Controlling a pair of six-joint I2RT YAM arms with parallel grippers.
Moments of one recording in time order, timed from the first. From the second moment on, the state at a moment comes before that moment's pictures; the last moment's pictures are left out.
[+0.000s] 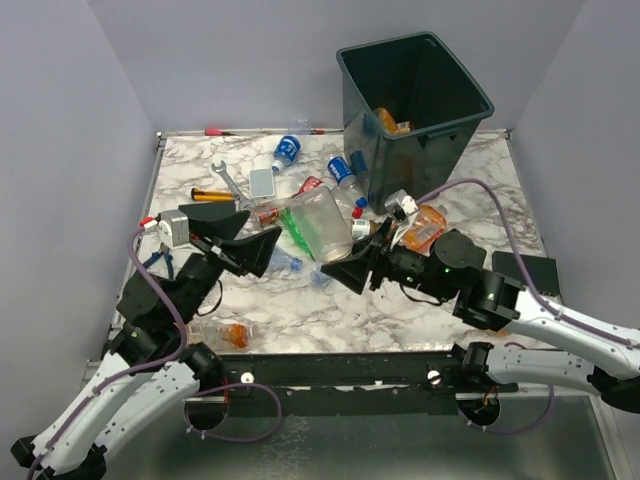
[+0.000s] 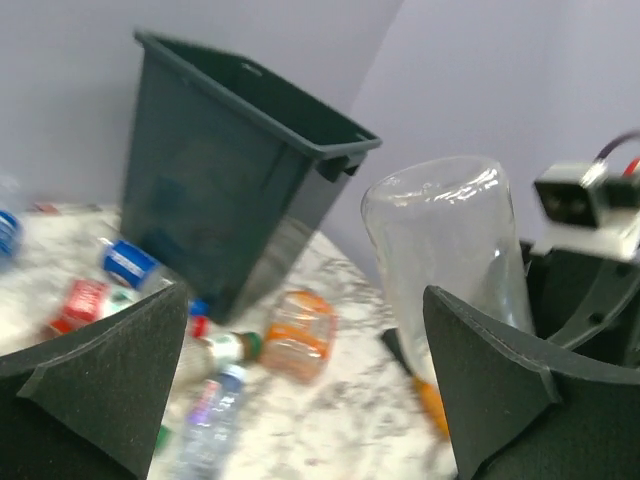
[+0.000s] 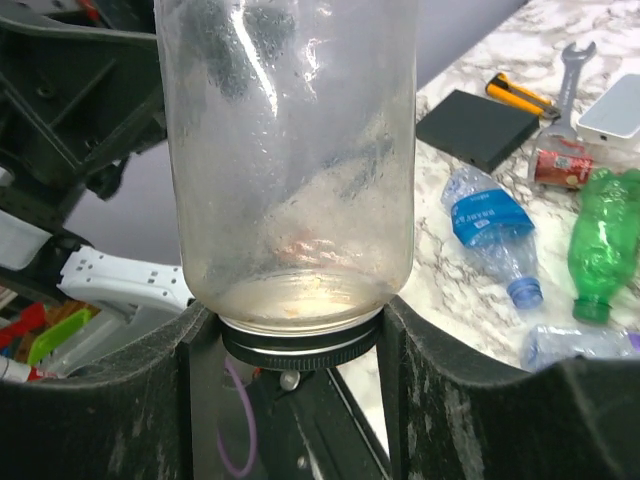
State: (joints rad) left arm -0.72 0.42 0.66 0.08 -0.10 -0.55; right arm 1.12 0.93 0.87 0.09 0.01 0.45
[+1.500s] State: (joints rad) left arm -0.84 0.65 0.64 -0.24 0.03 1.45; right arm 0.91 1.57 1.70 -0.99 -0.37 0.34
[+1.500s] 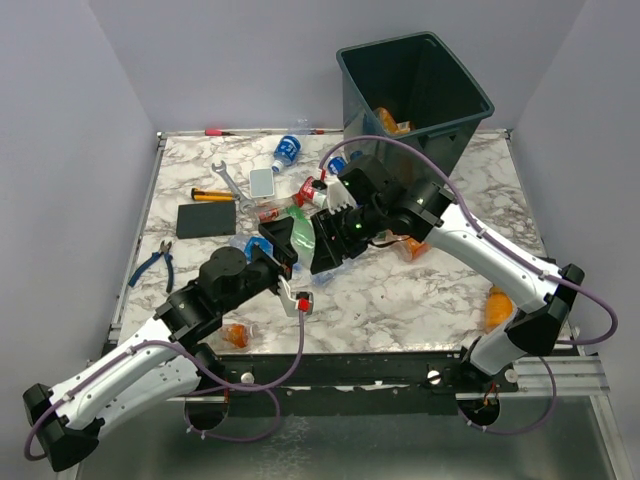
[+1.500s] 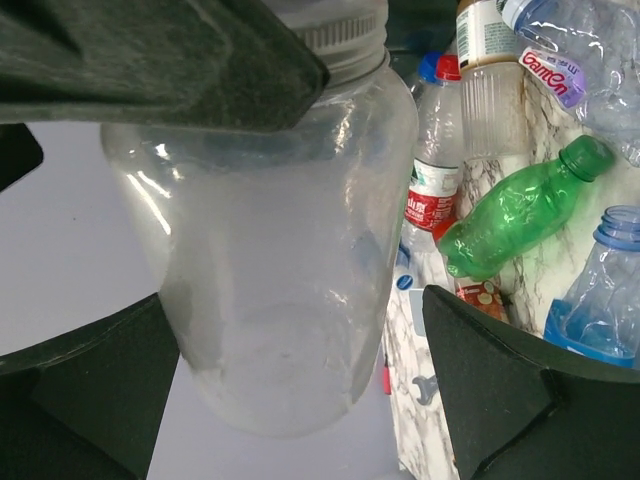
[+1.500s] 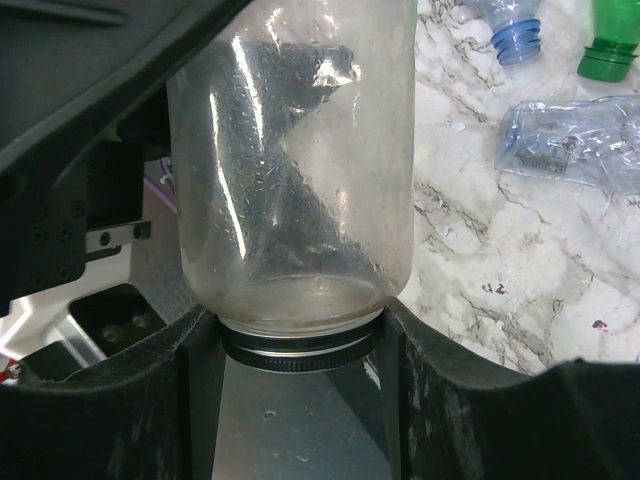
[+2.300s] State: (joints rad) left arm -0.89 0.69 0.62 -0.12 -0.03 1.39; right arm 0.91 1.51 1.65 -1.00 -0.43 0.30
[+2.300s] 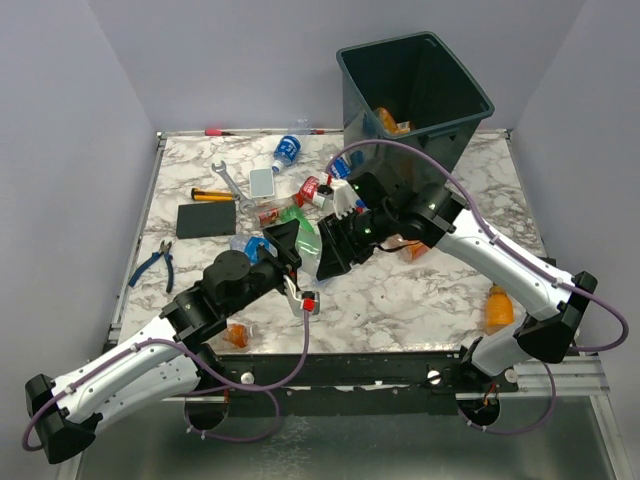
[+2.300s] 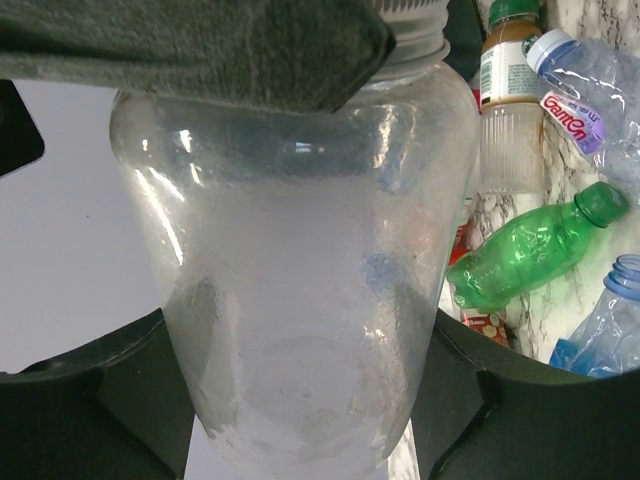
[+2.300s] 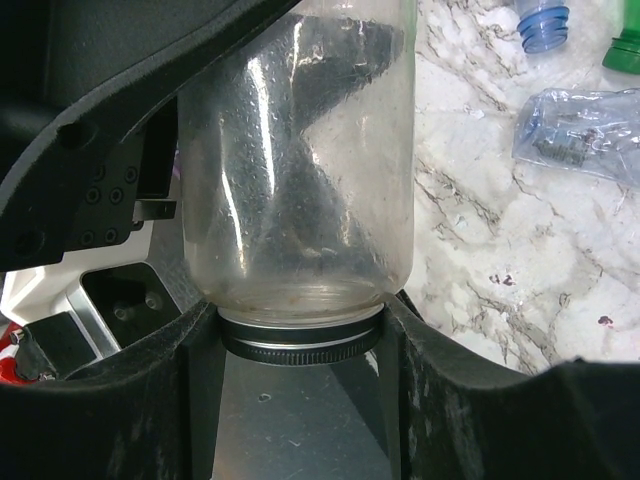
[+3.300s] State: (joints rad) left arm -0.90 0.75 0.72 -0.03 0.11 0.45; right arm 0.91 0.89 1.27 -0.49 -0.08 0.30
